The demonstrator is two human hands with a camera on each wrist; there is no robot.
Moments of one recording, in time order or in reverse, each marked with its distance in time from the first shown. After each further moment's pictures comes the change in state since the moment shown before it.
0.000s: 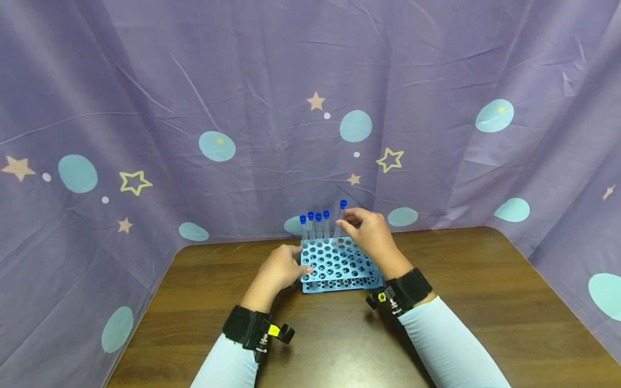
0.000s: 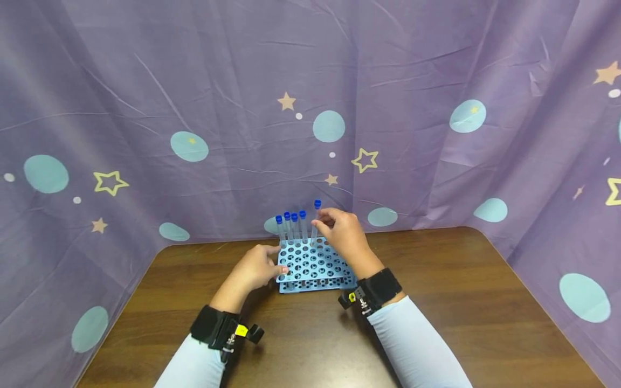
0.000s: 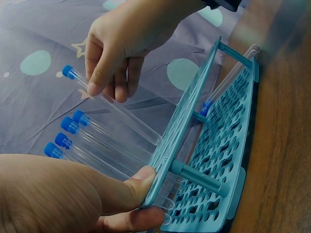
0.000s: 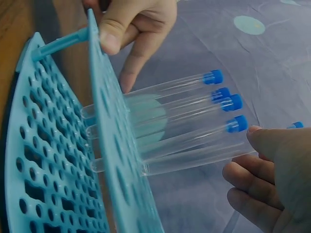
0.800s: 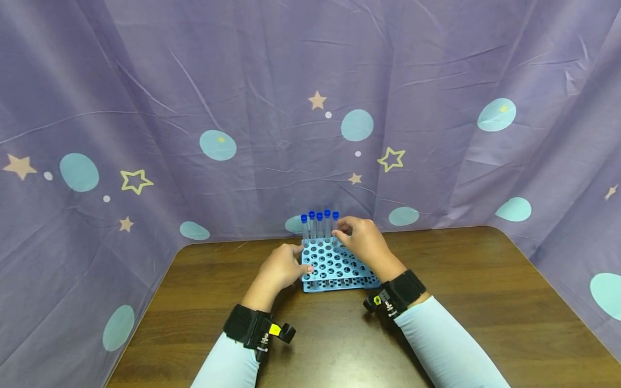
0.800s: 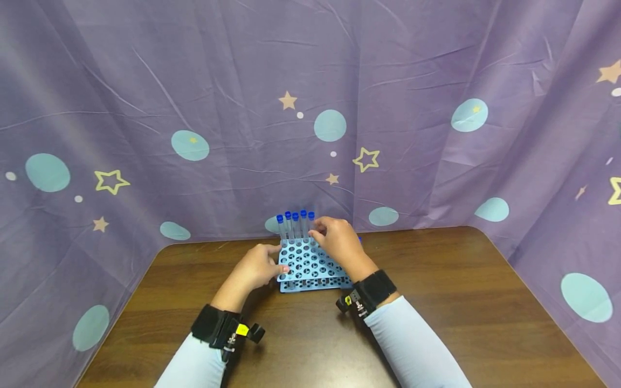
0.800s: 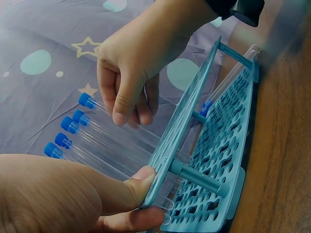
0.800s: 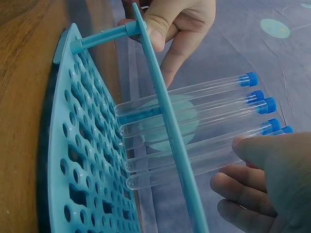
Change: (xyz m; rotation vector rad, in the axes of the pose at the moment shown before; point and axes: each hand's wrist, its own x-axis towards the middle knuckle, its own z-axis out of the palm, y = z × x) left_hand 0.001 0.000 -0.002 0.001 -0.008 0.009; right_hand -0.006 0.003 0.022 -0.102 -0.148 0.032
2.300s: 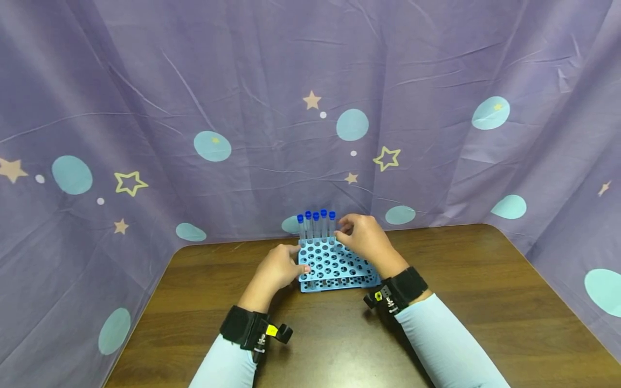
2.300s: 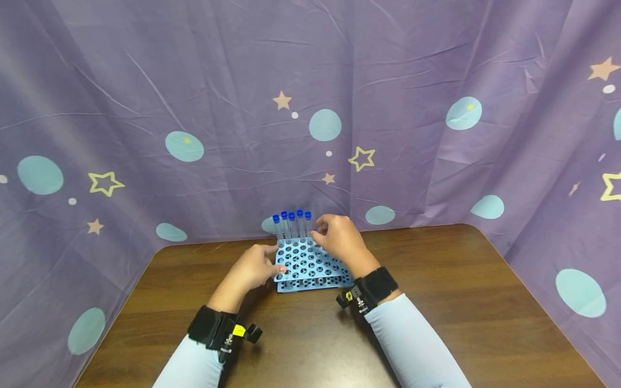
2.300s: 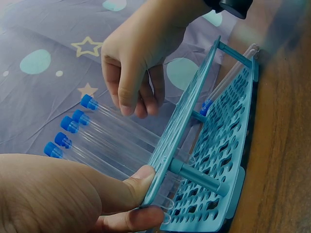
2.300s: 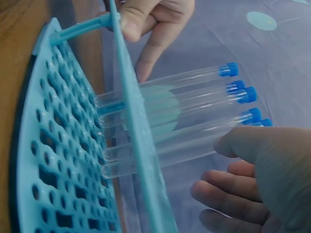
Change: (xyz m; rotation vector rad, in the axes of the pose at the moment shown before) left_hand -0.002 0.003 0.000 -0.016 -0.004 0.000; right_hand 0.003 0.008 -0.014 0.032 -0.055 0.071
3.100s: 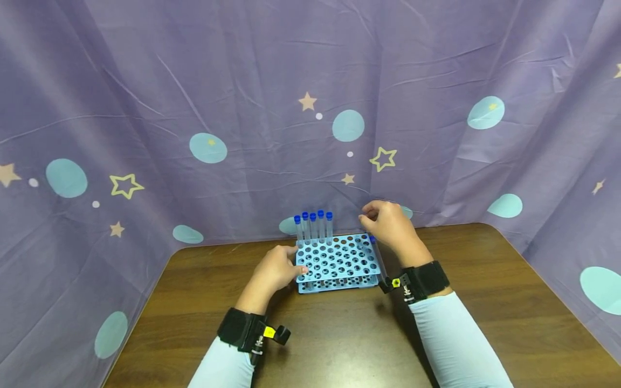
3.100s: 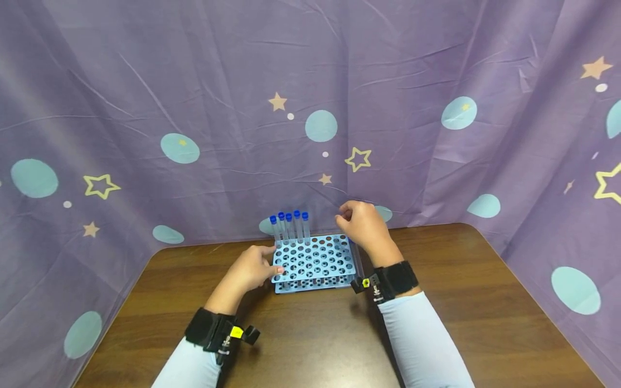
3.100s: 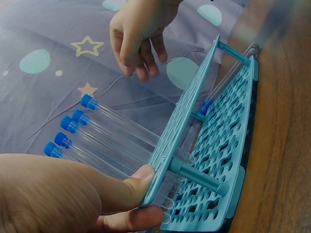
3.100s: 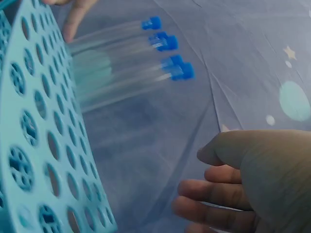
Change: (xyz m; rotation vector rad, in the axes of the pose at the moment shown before) left_hand 0.002 -0.002 0.002 0.005 0.001 -0.006; right_hand 0.002 0.025 -0.062 -0.039 0.012 0.140
